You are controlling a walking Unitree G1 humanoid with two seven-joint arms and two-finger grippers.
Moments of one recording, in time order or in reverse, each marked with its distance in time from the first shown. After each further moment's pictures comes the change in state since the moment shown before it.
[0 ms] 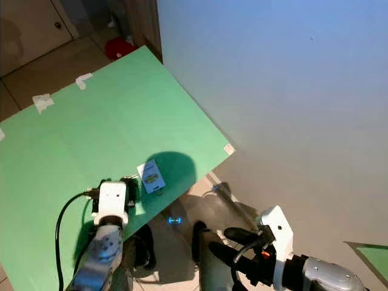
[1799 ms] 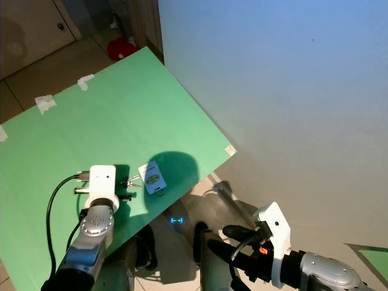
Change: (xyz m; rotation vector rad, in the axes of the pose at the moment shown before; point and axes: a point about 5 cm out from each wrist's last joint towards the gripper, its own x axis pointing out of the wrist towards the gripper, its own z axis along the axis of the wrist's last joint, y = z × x) left arm 0.030 0.022 0.018 -0.011 0.118 0.033; right arm 0.003 -0.002 0.004 -0.004 0.020 0.007
